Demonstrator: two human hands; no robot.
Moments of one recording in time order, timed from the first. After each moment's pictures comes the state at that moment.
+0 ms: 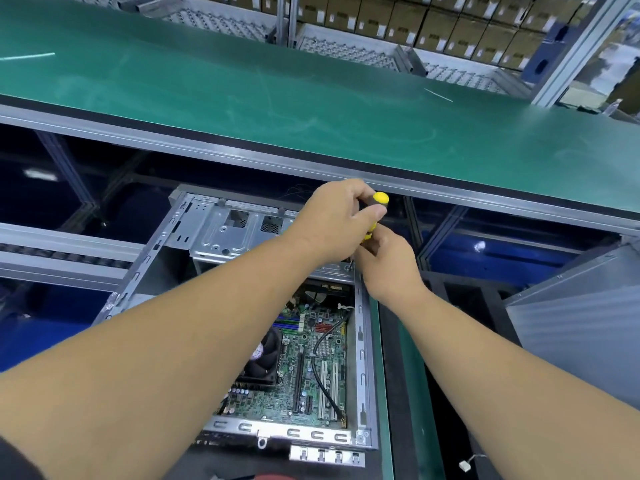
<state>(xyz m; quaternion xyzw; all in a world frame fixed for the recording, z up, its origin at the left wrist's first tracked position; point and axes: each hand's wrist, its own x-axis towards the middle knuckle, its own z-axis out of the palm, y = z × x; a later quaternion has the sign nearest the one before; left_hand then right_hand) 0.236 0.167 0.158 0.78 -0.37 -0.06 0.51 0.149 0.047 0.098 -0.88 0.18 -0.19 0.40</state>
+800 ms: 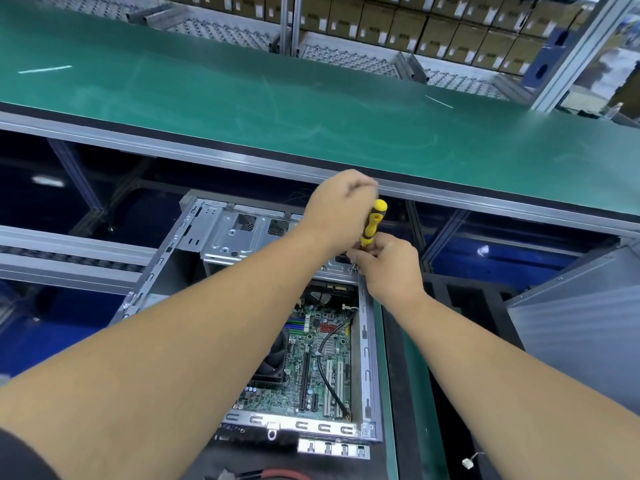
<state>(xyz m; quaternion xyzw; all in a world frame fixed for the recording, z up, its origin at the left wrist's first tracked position) 0.229 0.170 0.180 0.74 -0.27 -0.10 0.61 0.150 0.049 0.091 -0.86 0.24 -0.20 0.40</state>
